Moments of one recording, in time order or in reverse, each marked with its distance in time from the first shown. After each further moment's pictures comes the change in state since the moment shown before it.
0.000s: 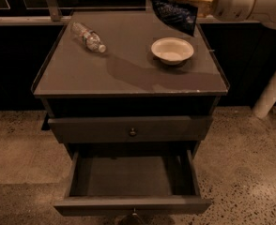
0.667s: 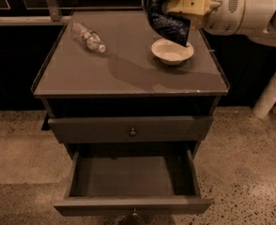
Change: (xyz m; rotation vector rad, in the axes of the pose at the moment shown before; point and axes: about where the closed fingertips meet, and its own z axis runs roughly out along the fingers) arm 0.017 -0.024 0.008 -0.036 -0.017 0.058
